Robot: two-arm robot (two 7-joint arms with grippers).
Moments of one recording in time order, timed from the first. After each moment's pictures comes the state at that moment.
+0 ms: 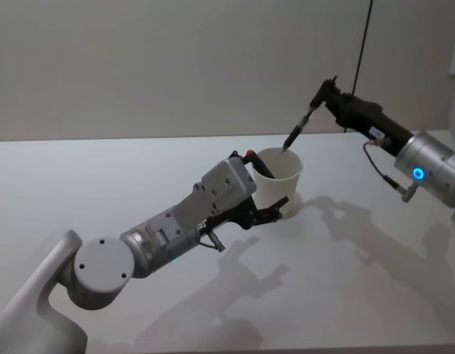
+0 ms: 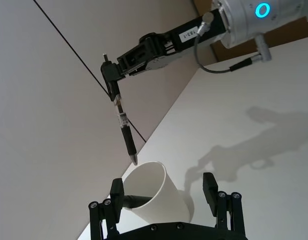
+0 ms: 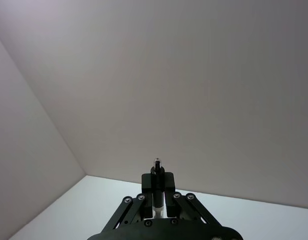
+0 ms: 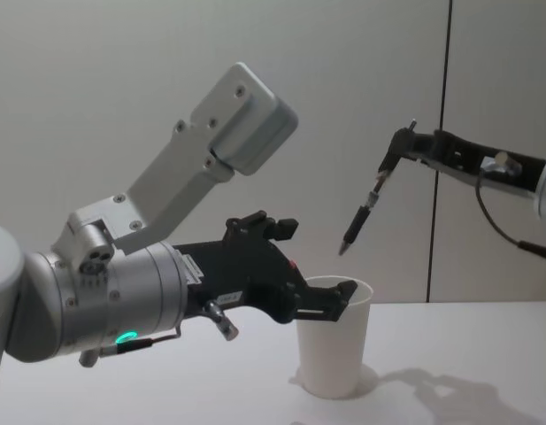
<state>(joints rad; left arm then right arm) -0.36 0.29 0.41 -1.43 0.14 -0.08 -0.45 0.58 0.13 -0.13 -1.08 0.57 0.15 0.64</state>
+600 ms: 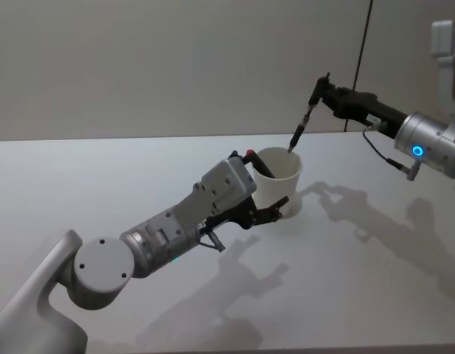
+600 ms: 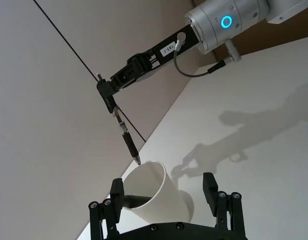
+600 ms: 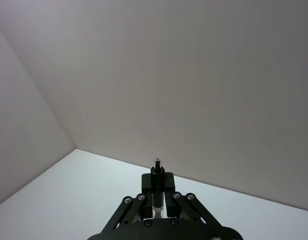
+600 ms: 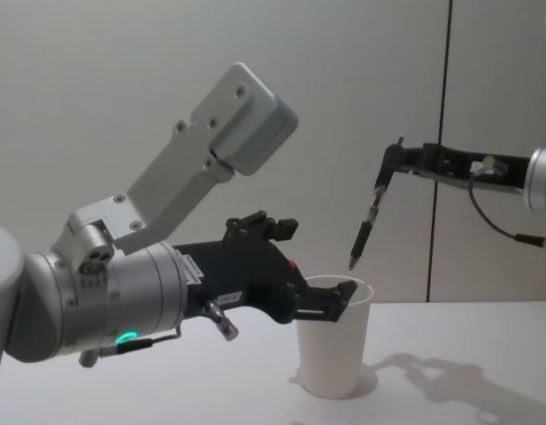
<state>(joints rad) -0.36 0.29 0.41 -1.43 0.14 -0.08 -0.45 0.77 0.13 -0.14 -0.81 0.44 0.16 0.75</state>
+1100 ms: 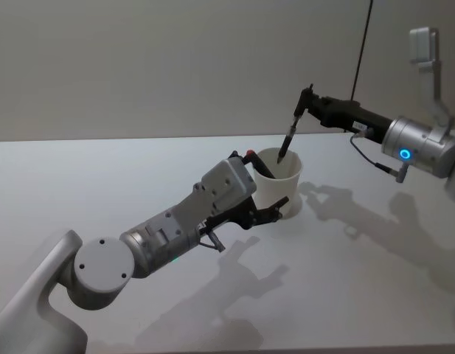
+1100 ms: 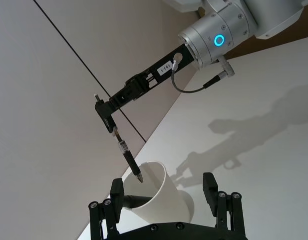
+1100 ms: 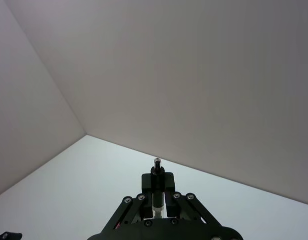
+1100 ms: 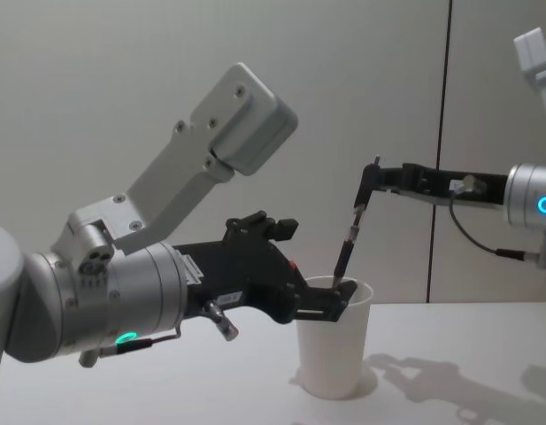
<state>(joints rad) -0.36 0.29 0.41 -1.43 0.14 -0.08 -0.45 0.89 0.10 -0.18 -0.57 0.41 0.09 0.86</state>
